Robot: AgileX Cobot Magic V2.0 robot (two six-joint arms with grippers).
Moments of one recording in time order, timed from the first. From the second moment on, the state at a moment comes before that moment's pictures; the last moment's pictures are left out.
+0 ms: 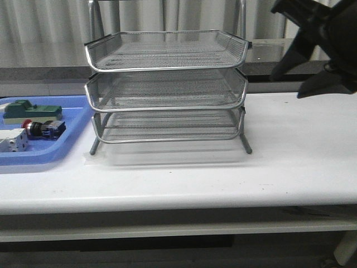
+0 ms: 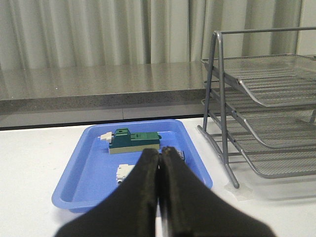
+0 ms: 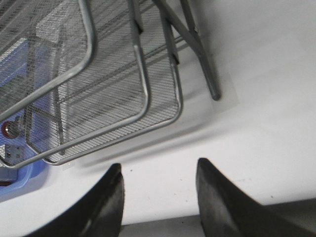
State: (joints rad) left arm -0.06 0.00 0.00 -0.04 0.04 0.06; right arm 0.33 1.36 -0.77 0.59 0.14 0.14
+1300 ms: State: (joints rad) left arm -0.06 0.00 0.00 -0.04 0.04 0.06; right arm 0.35 1.78 -1.10 0.61 0.14 0.14
